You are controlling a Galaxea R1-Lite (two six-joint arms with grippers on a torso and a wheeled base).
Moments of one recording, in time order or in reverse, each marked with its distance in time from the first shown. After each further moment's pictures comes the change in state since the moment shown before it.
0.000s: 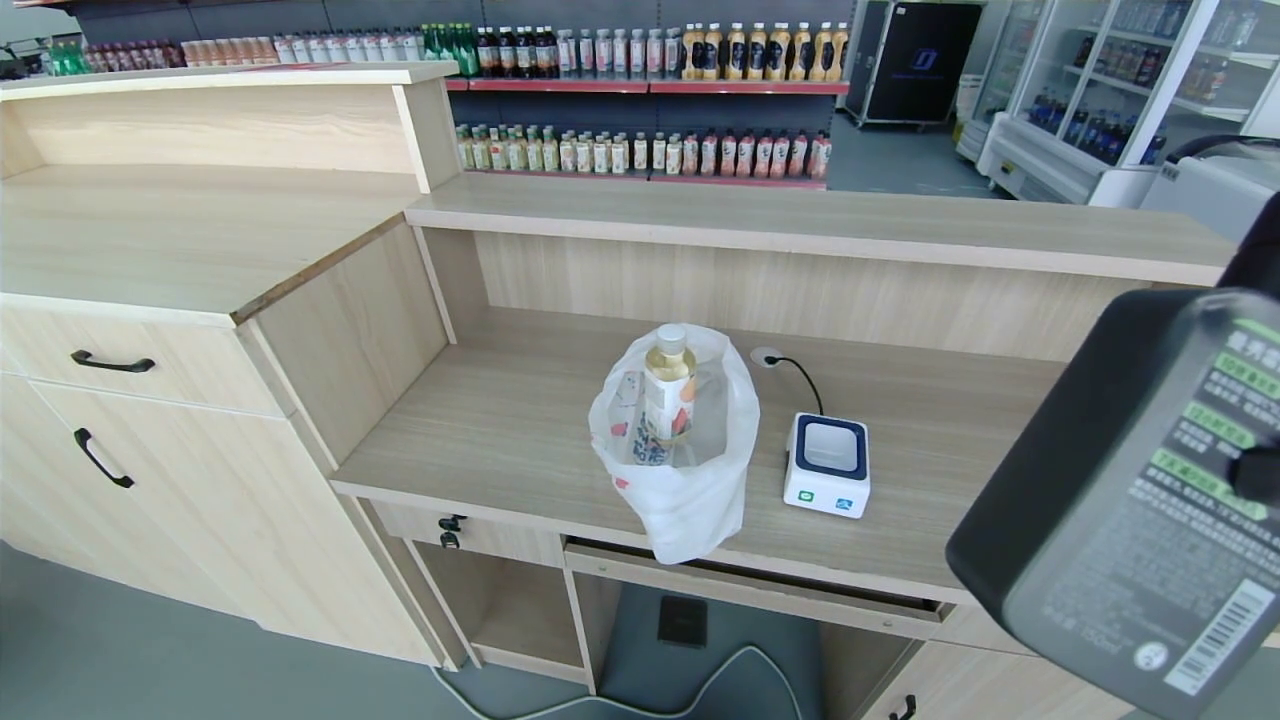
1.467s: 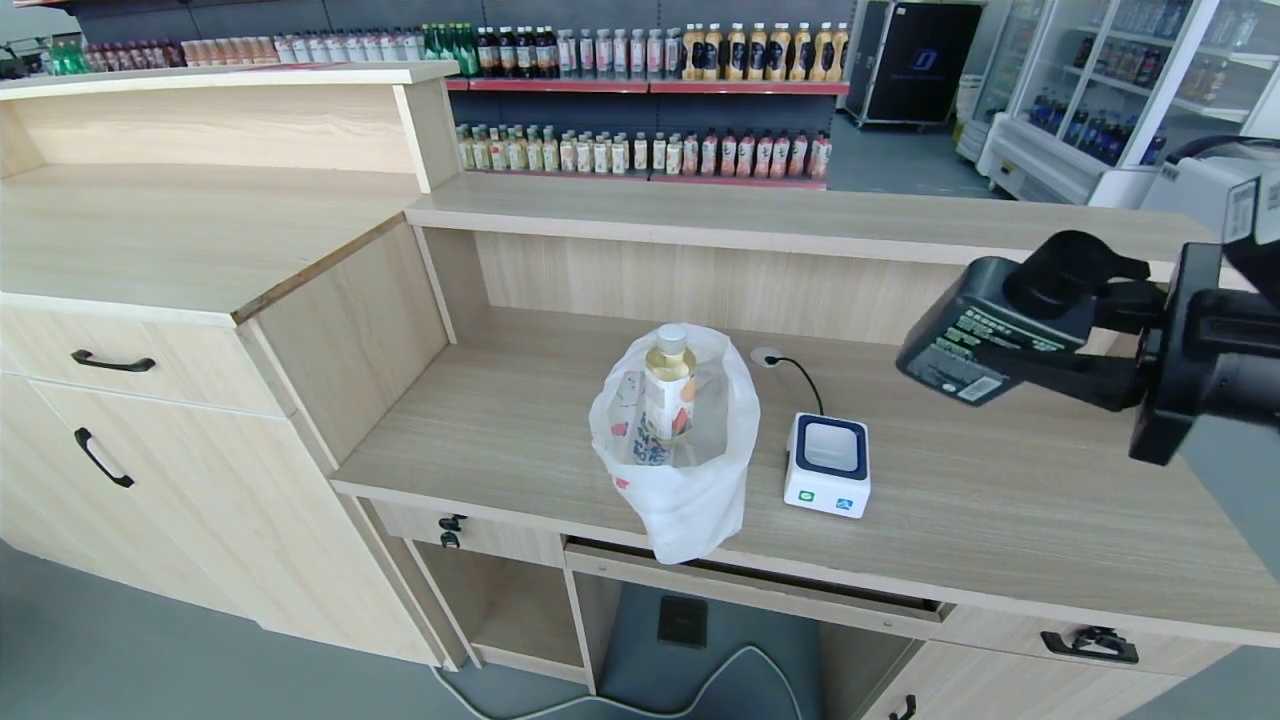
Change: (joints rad) left arm 0.000 0.000 0.000 0.000 0.000 0.000; right arm -0.248 0.218 0.073 -0.297 -0.414 -0.962
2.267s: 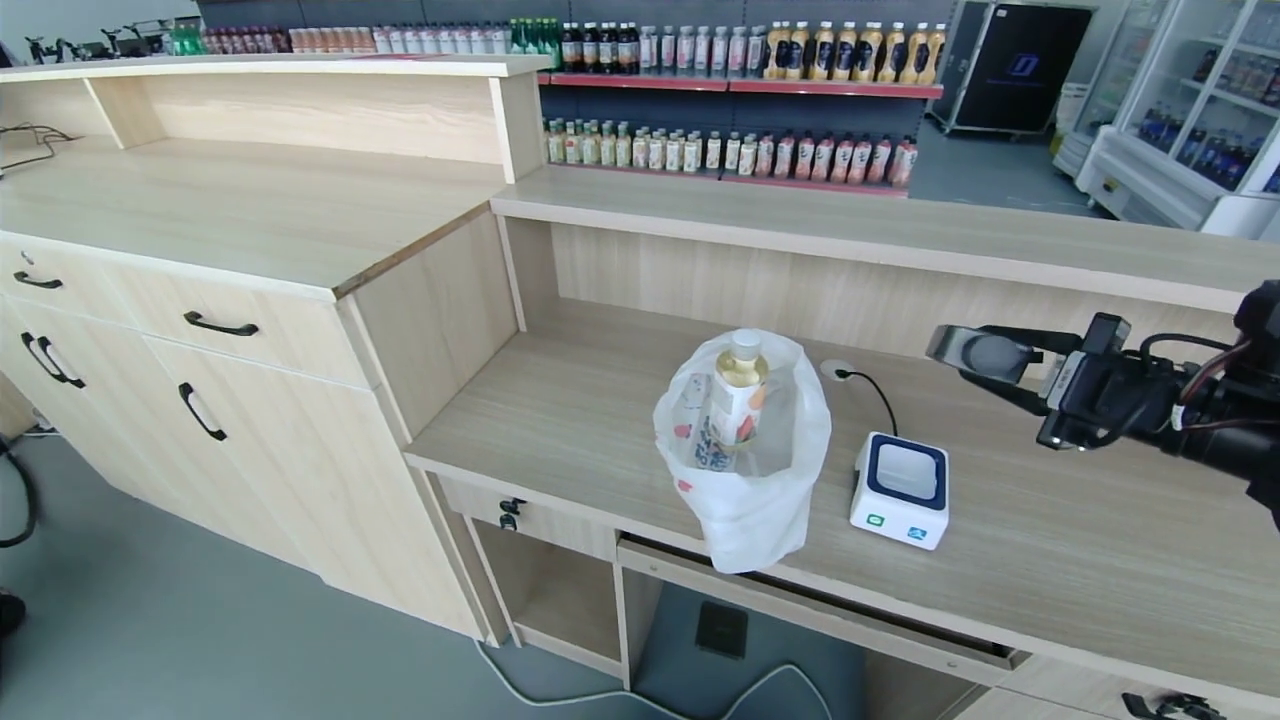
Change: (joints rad) left arm 0.000 0.000 0.000 0.000 0.000 0.000; right arm -0.242 0.403 0.150 -0.610 0.057 -0.529
